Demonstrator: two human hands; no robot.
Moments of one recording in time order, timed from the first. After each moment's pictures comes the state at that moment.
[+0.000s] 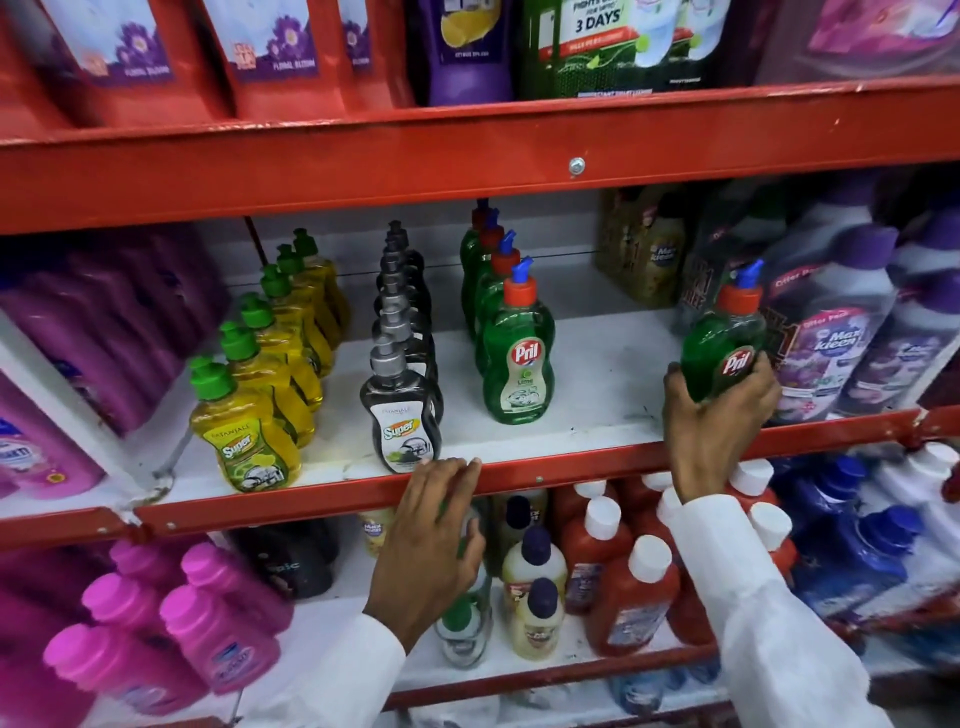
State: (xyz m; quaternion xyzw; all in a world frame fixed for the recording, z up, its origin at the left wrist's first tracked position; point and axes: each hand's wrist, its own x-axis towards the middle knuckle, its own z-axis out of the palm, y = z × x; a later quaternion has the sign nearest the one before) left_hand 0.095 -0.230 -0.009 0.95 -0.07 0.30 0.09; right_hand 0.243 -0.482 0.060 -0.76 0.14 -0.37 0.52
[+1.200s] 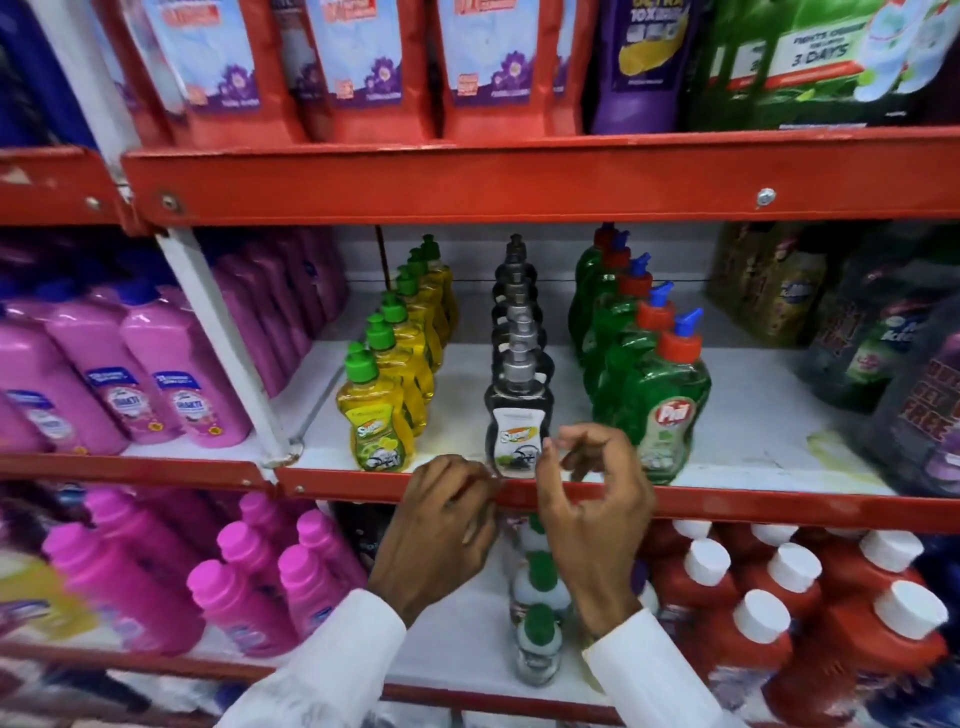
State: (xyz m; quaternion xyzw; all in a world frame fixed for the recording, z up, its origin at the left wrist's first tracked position) left_hand 0.063 -0.149 0.030 0.93 -0.09 0.35 0.10; right_hand 0.114 -0.304 0.067 -0.69 -0.19 -0.34 0.61
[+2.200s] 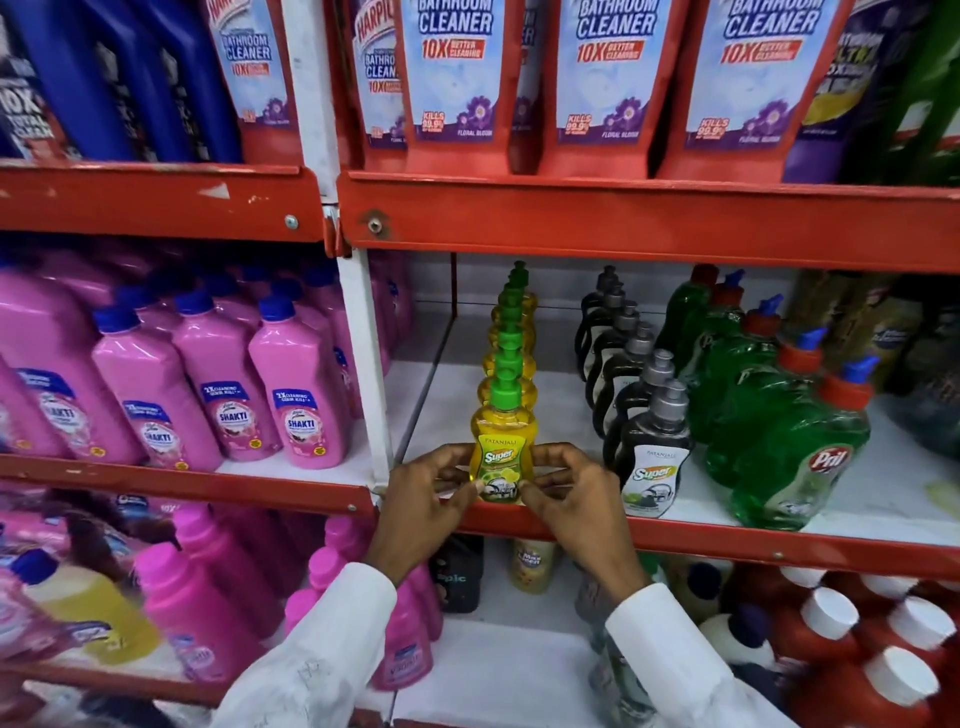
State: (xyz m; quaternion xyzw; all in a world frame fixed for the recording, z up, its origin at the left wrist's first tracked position) left_hand 0.058 0.007 0.036 0.85 0.03 0.30 0.44; right_hand 0.132 -0.178 0.052 -0.81 -0.23 -0.03 0.54
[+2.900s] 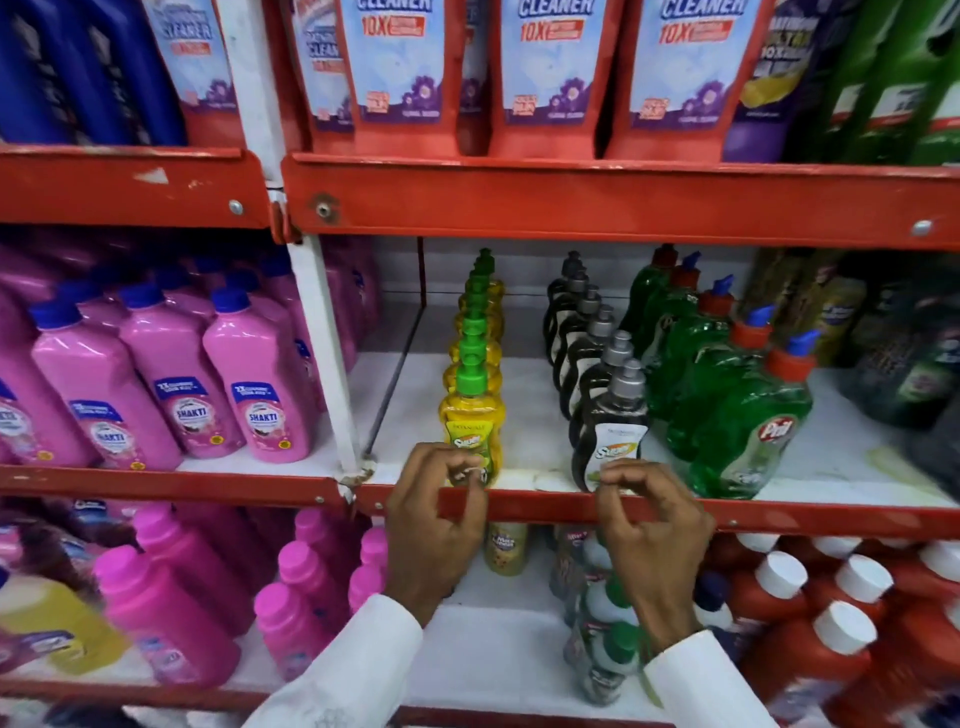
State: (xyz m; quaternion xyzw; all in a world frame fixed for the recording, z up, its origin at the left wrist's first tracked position) left_hand 0.039 -0.063 0.041 0.77 0.00 0.52 0.37; right_hand 0.107 -0.255 0.040 -0.72 -0.17 -0.34 0.57
